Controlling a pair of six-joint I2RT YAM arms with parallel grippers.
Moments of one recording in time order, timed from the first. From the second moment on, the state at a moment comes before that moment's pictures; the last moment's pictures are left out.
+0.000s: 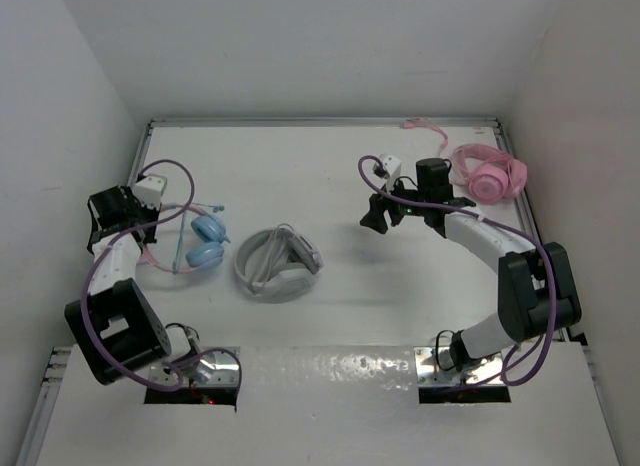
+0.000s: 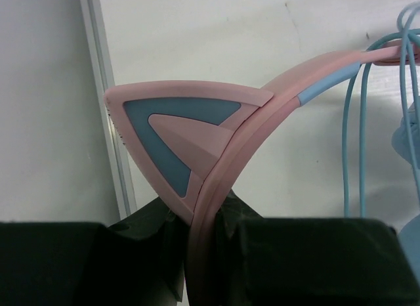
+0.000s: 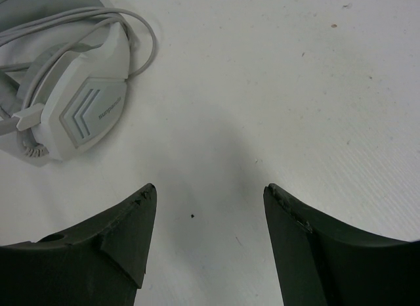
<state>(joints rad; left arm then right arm) 0.49 1.27 0.77 -0.28 0.24 0.62 0.25 1.51 0.86 -0.03 -0.67 -0.32</state>
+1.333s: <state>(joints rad) 0.54 1.72 0.88 -0.15 0.38 0.50 0.25 1.52 0.86 -0.09 -0.66 -0.34</state>
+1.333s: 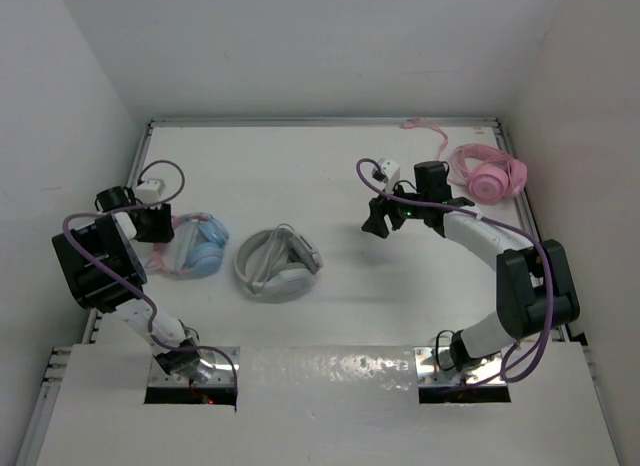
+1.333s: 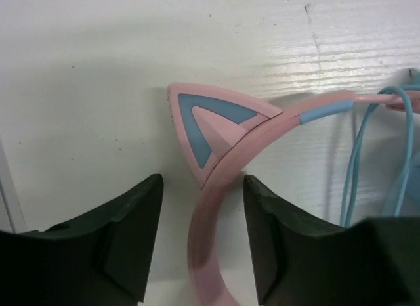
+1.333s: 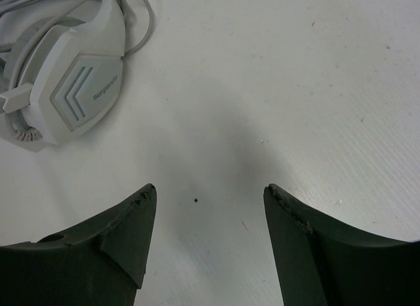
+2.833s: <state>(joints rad) 0.58 1.41 0.76 -0.07 -0.12 0.22 0.24 1.18 0.35 0.27 0.34 0.15</state>
